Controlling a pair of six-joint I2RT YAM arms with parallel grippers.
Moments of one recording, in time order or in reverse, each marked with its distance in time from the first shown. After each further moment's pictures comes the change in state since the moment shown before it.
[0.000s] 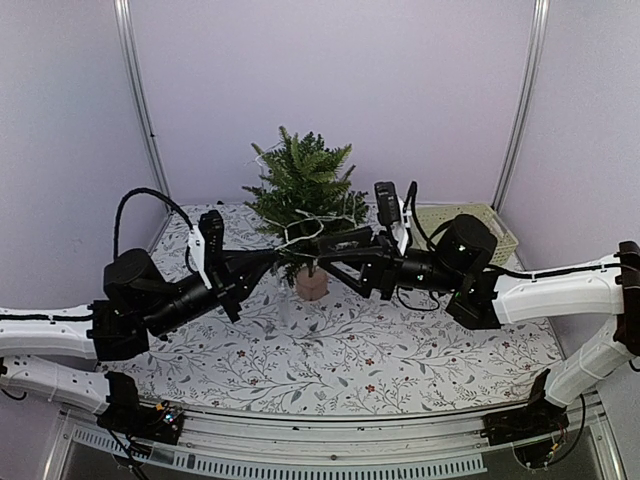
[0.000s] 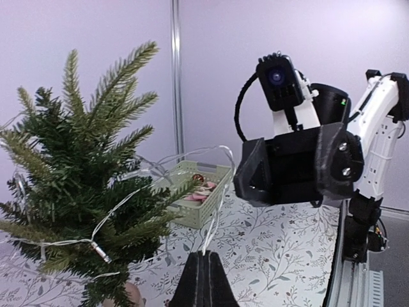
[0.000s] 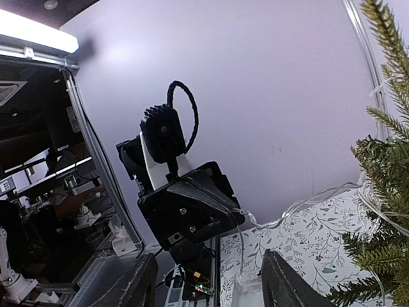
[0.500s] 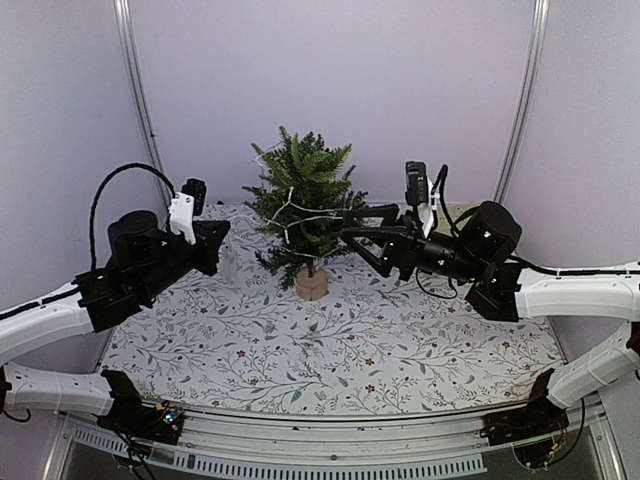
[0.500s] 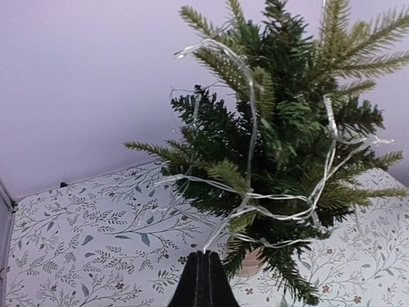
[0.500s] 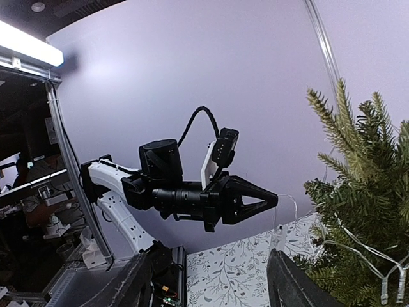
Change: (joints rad) left arm 0.343 -0.018 0.122 -0.408 -0.161 -0.085; right arm -0.068 -0.116 -0.011 -0.071 0.059 -0.080
